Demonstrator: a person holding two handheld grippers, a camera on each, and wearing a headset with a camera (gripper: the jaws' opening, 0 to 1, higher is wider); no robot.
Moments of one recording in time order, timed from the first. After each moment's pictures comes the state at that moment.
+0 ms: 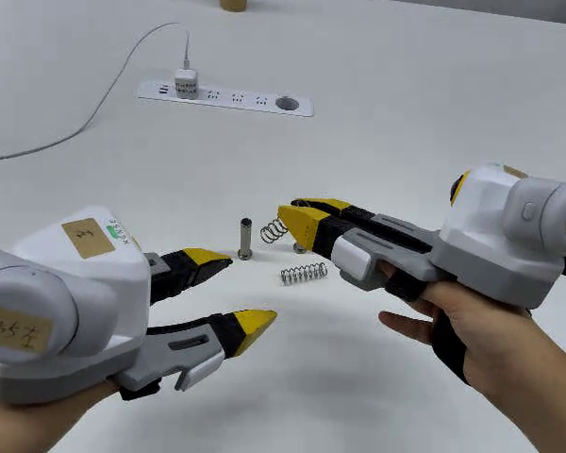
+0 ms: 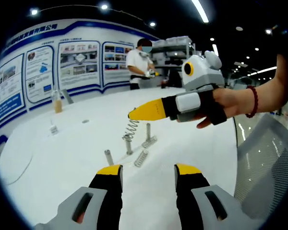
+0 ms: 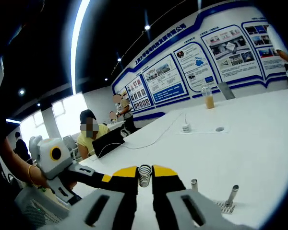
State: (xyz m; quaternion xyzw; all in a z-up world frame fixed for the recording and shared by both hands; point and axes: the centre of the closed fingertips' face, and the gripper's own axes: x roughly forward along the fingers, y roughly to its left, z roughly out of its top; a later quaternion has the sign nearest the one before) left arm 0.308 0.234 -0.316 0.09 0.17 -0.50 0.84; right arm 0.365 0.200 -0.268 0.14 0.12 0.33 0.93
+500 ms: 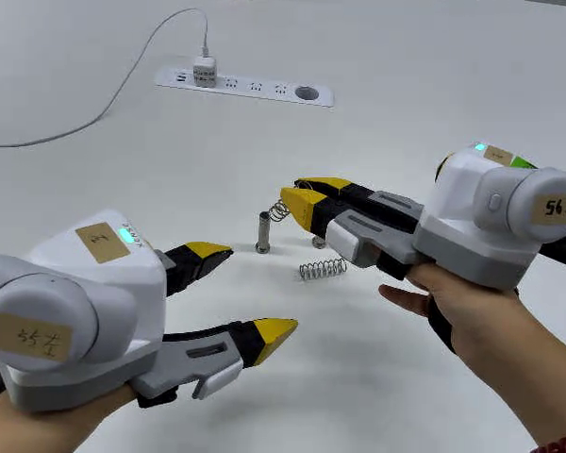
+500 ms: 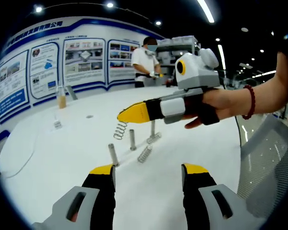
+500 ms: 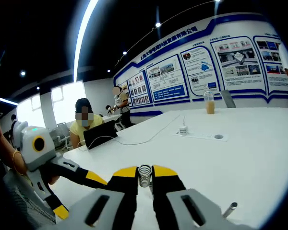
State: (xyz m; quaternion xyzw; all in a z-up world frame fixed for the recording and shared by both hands) left arm 0.313 0.241 -0.326 0.09 0.18 -0.48 0.85; right arm 0.392 0.209 -0.284 0.07 0.12 0.32 0.94
